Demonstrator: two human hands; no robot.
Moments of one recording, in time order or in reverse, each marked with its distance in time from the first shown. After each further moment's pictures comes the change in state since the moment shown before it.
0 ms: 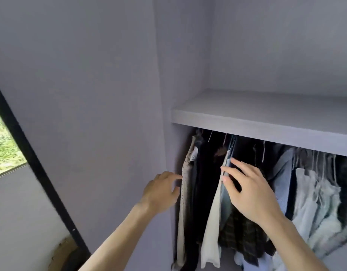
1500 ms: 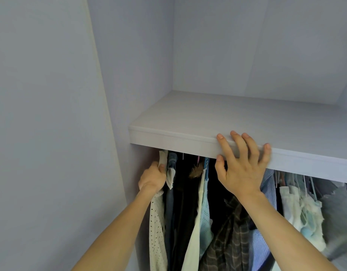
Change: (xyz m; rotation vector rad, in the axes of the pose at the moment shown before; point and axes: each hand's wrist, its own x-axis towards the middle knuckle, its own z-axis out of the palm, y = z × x) left_hand 0.268 -0.004 0.067 -0.329 0.009 -0.272; right_hand 0.171 0.100 0.061 -0.678 0.706 -0.113
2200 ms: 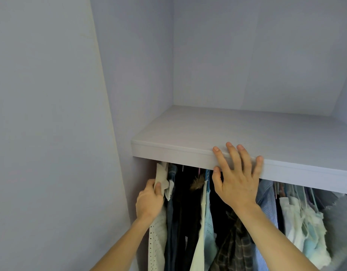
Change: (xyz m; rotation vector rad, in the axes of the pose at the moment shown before) left_hand -0.037 -0.021 0.004 -0.200 0.235 0.126; right_hand 0.001 -0.005 -0.008 0.027 -0.086 0.053
